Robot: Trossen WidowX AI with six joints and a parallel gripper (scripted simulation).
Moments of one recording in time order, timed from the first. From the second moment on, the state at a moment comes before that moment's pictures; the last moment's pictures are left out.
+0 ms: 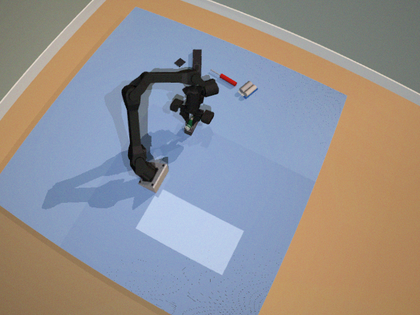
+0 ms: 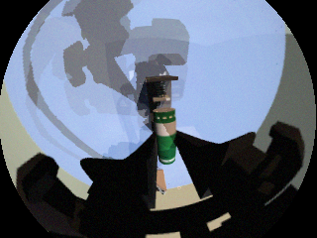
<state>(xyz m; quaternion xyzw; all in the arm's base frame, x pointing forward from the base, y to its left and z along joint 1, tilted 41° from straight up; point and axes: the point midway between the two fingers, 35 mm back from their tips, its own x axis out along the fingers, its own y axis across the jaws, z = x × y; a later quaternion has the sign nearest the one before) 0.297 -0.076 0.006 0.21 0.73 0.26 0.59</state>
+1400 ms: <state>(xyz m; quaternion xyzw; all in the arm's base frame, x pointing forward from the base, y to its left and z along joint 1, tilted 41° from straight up) 0.311 -0.065 -0.005 0.17 0.80 0.29 0.50</state>
